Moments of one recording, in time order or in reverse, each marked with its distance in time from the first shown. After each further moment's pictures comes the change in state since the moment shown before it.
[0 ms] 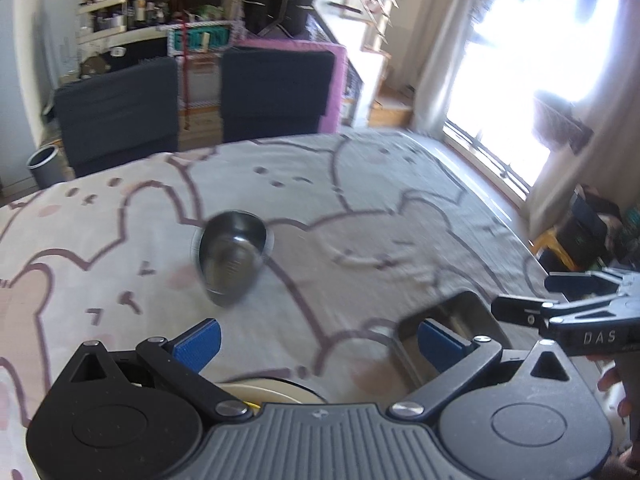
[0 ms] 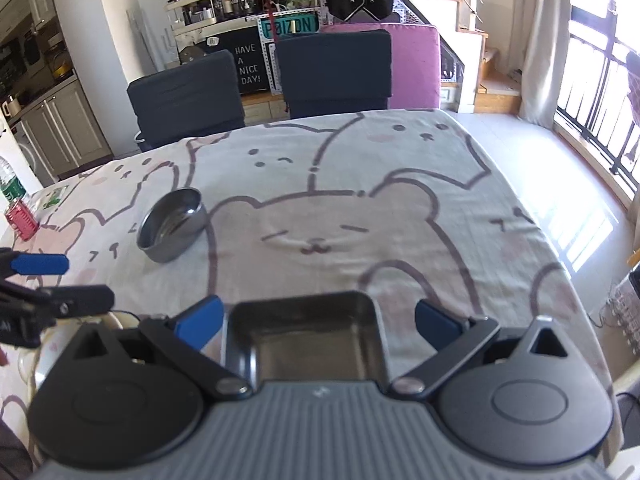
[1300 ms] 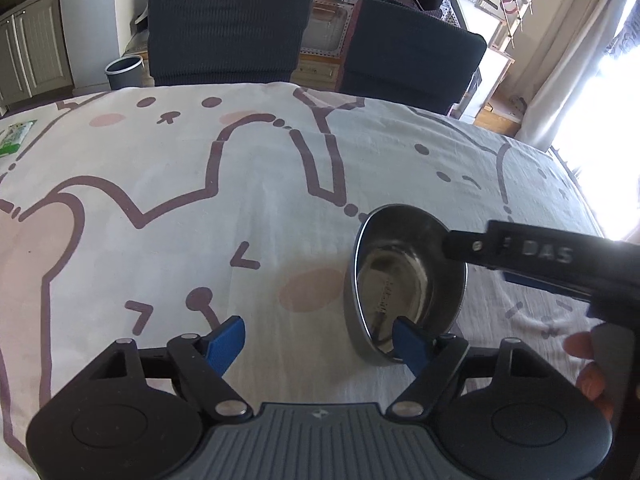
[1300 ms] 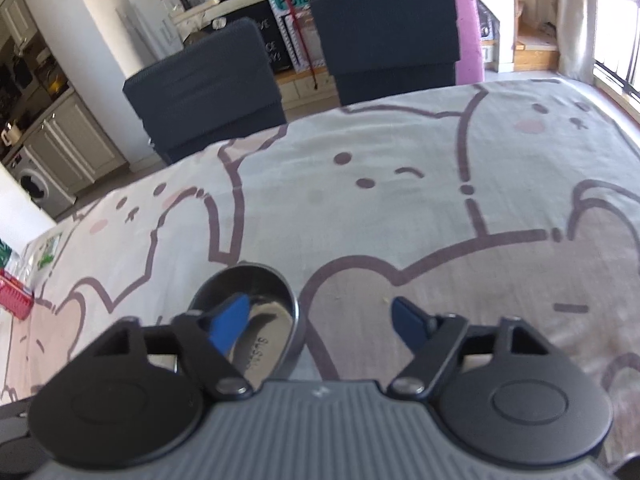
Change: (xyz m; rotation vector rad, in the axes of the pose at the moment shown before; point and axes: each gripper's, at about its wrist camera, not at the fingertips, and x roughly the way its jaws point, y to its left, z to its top) left arm 0.123 0.115 0.023 -0.280 0.124 0.164; right arm 0.199 0.115 0.099 0.104 0.093 0.111
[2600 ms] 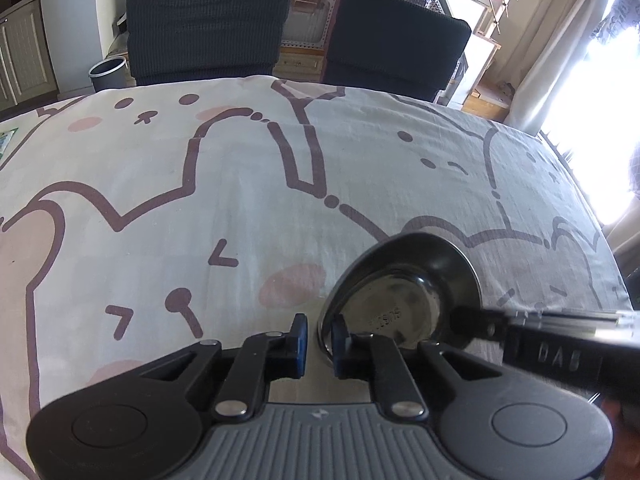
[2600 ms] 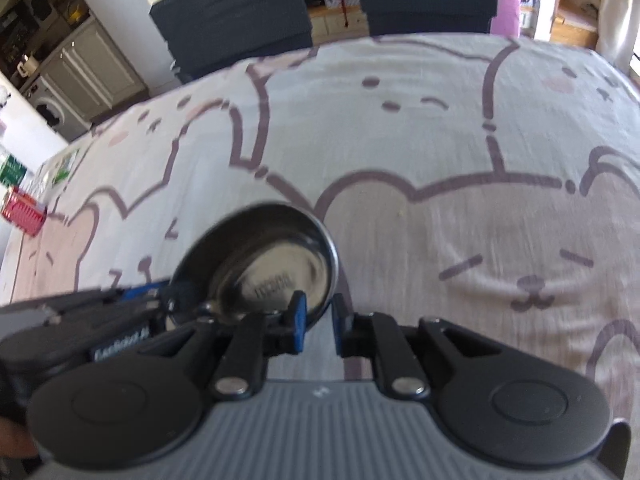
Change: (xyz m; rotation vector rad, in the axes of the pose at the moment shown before) left arm 0.004 -0.008 0.001 0.040 0.023 -0.026; right arm -0.014 0.005 -0.025 -0.099 0.183 0.038
